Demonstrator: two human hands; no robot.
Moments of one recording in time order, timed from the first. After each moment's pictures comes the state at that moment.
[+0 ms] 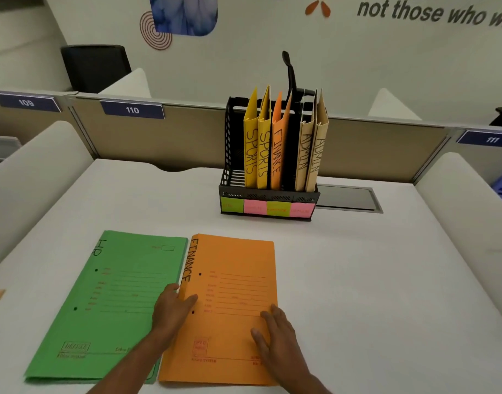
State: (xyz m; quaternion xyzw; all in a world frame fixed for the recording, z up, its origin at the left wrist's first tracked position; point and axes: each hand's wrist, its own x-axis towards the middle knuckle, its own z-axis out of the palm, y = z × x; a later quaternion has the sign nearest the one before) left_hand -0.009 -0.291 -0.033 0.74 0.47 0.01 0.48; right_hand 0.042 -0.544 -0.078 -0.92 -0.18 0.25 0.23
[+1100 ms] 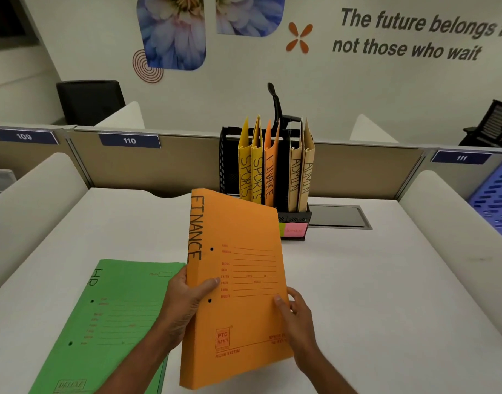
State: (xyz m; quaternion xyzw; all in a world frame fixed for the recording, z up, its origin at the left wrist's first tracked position) left_hand 0.014 -0.306 0.076 0.61 0.26 0.10 0.74; right_hand 0.089 -0.524 0.010 -0.79 0.06 0.19 0.58
